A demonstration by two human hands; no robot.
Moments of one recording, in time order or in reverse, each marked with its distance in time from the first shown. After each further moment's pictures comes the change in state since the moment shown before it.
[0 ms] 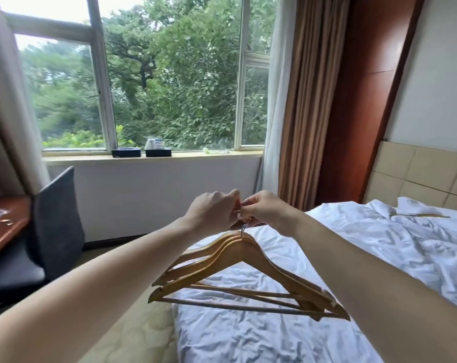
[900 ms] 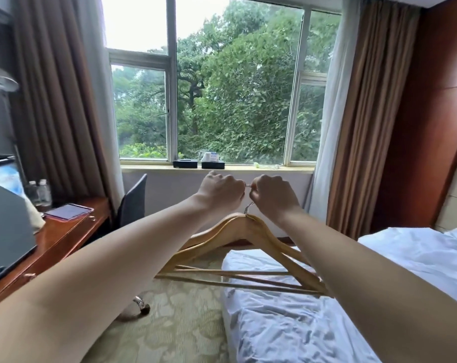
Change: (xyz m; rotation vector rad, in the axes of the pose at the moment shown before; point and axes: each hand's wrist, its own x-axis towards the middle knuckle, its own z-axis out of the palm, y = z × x) left_hand -0.089 -0.162 -0.101 0.405 -0.021 -0.114; right_hand 0.033 -0.136 0.173 -0.830 0.432 -0.431
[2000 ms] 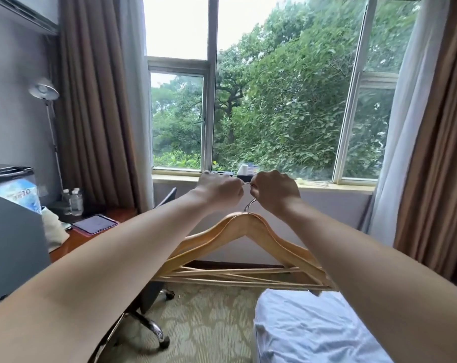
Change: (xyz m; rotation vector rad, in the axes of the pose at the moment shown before) left_hand 0.139 -0.175 0.141 0.051 -0.096 -0.206; right_hand 0.239 -0.028 0.146 -0.039 -0.041 -0.186
